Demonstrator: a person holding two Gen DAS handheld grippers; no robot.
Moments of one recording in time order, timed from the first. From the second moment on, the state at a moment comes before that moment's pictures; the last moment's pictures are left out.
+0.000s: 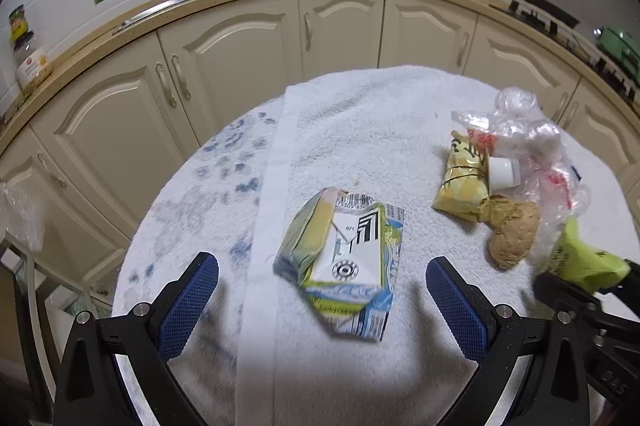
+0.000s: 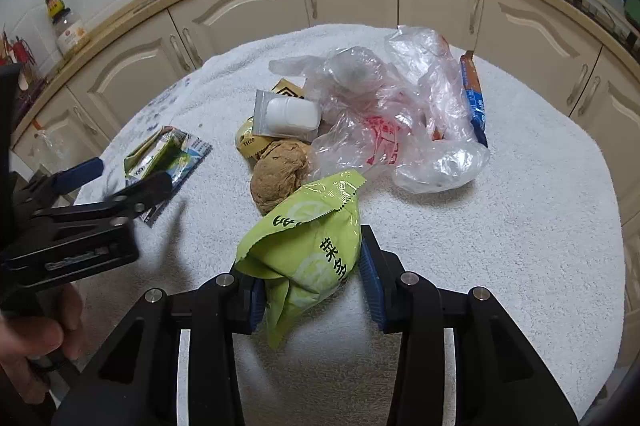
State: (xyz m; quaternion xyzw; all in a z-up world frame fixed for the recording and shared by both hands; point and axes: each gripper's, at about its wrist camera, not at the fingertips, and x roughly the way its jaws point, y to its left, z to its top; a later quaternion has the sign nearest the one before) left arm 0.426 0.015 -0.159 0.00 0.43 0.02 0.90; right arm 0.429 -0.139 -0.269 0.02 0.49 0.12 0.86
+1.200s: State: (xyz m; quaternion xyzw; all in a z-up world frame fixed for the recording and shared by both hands) left arm 0.297 -0.035 -0.090 -0.01 0.34 -0.09 0.94; right arm 0.341 -0.217 -0.186 0.08 0.40 0.08 0.91
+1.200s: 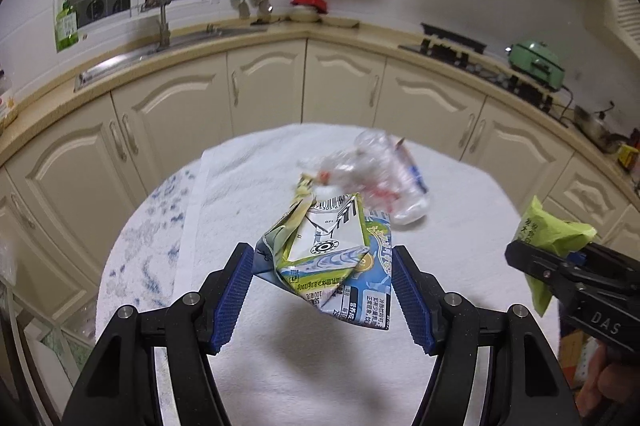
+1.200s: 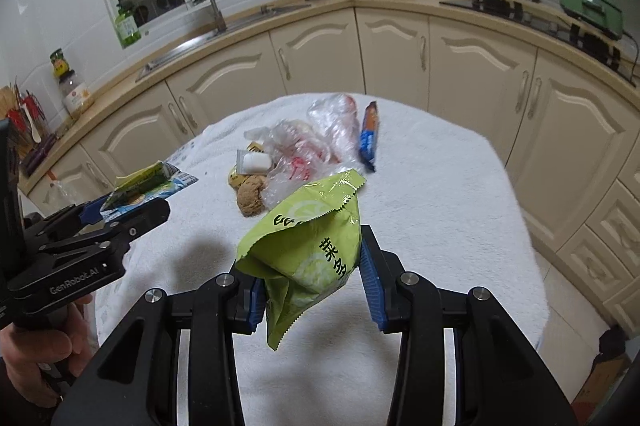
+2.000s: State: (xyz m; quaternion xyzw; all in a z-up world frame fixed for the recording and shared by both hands) left arm 0.172 -0.143 -0.031 0.01 0.21 -0.25 0.95; right arm 0.240 -0.348 -0.090 0.11 0.28 -0.03 0.95
